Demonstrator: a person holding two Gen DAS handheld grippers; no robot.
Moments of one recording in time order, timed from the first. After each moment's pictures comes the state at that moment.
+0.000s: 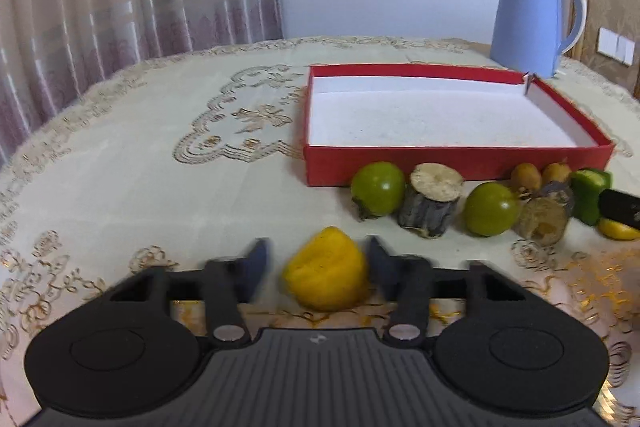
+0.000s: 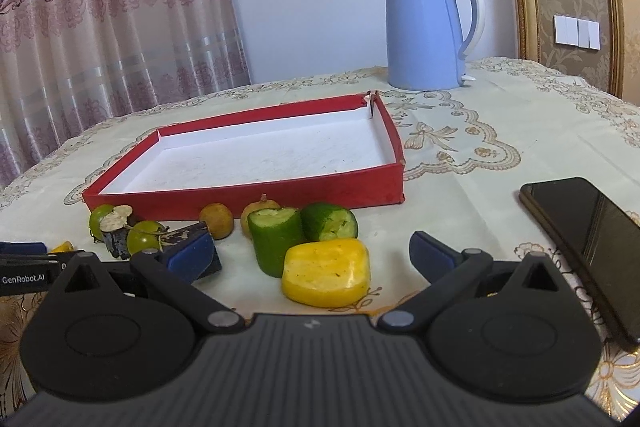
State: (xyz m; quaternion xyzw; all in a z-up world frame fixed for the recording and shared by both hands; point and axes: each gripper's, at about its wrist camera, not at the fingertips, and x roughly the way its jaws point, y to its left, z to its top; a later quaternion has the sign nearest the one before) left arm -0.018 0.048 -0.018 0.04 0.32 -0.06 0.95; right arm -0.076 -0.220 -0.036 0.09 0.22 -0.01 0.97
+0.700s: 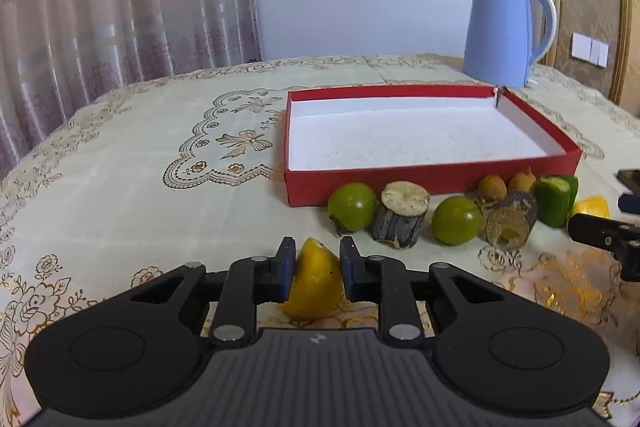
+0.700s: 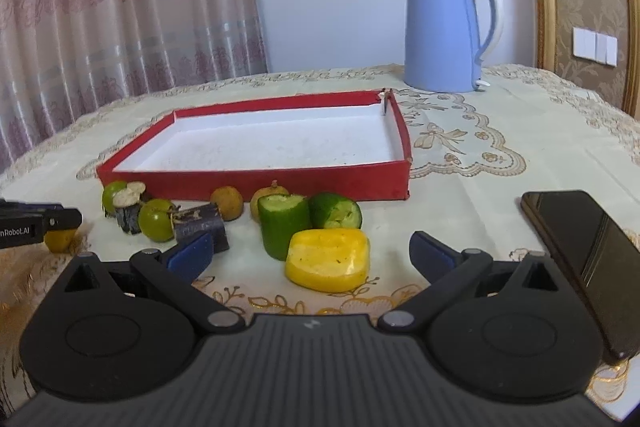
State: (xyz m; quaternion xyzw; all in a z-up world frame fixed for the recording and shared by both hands) left arm -0.033 0.043 -0.004 0.06 0.29 -0.08 0.95; right arm -0.085 -0.217 -0.033 0.04 0.23 0.02 0.97
